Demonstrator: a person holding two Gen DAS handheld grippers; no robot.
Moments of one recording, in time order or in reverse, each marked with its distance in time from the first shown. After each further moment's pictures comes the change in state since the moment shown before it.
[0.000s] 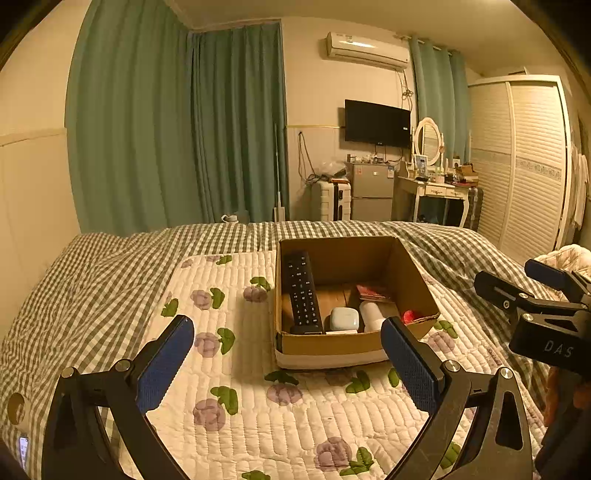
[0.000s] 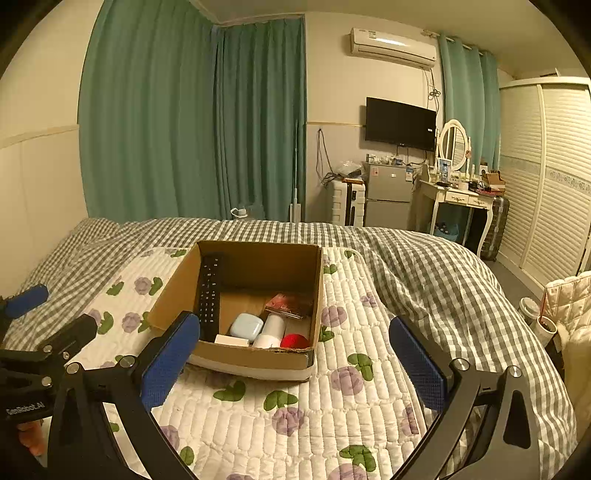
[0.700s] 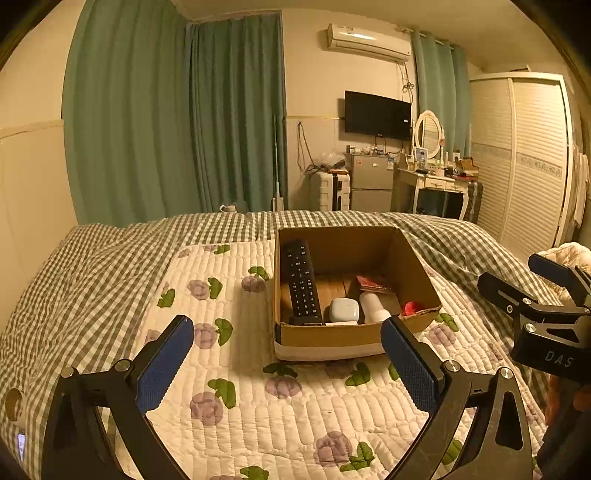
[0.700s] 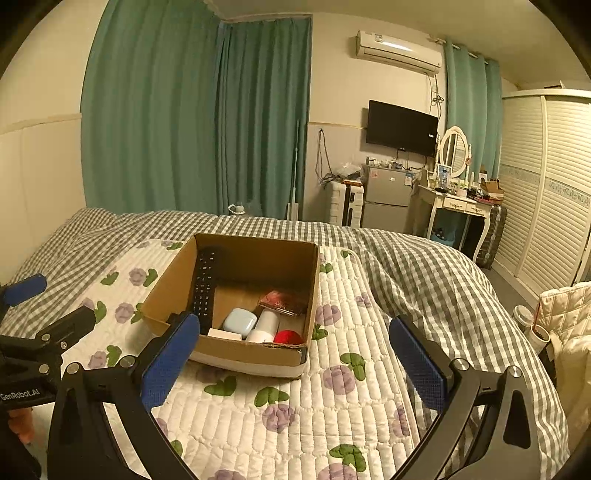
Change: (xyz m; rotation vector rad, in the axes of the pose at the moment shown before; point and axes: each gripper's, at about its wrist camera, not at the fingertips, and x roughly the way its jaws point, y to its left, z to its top) left arm 0.008 0.002 -0.003 -0.009 0.046 -0.007; right arm -0.001 0.003 -0.004 -0.054 -0.002 -0.018
